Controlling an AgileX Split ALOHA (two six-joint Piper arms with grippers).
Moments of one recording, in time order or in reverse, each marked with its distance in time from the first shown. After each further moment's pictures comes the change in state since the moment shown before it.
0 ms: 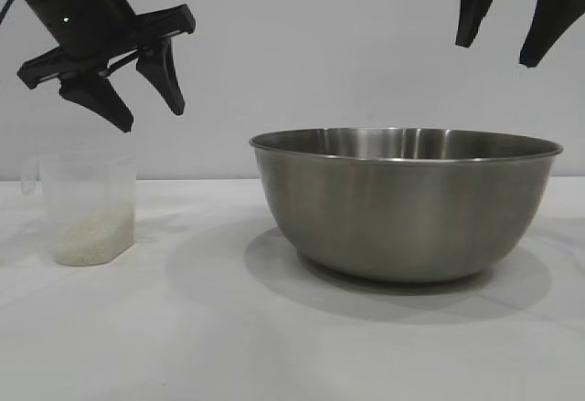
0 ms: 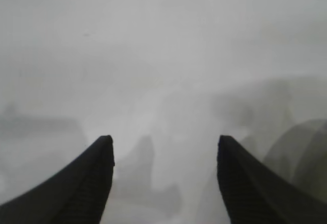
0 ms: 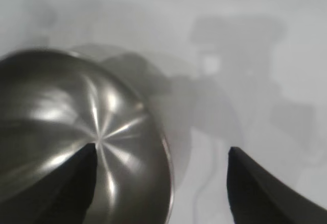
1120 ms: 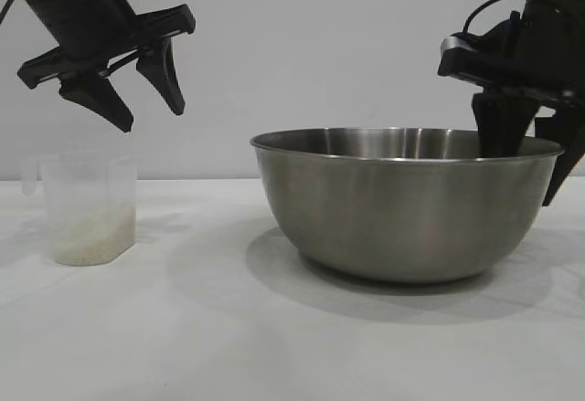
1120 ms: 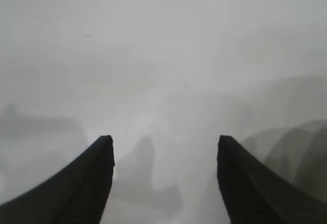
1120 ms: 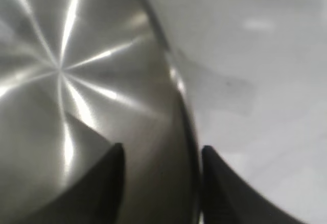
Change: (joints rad) left arm 0.000 0.000 0.000 0.000 0.000 0.000; right arm 0.000 0.150 0.123 0.081 -0.162 -0.067
